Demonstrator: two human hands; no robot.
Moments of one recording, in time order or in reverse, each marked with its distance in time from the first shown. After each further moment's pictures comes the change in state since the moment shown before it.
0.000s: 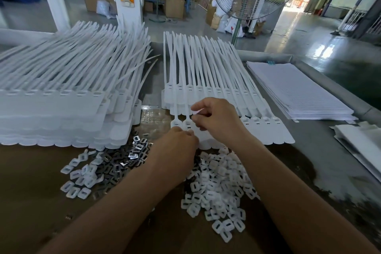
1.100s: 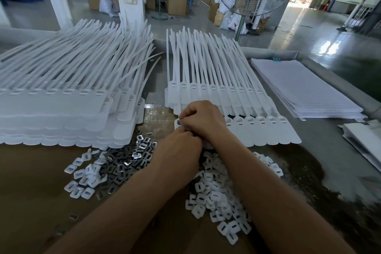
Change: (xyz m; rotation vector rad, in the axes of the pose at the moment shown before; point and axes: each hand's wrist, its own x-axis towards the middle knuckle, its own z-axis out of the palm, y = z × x) left_hand -0.002 0.003 0.002 -0.053 -0.007 -0.039; right_hand 0.020 -0.002 0.035 -0.187 -0.033 0.087
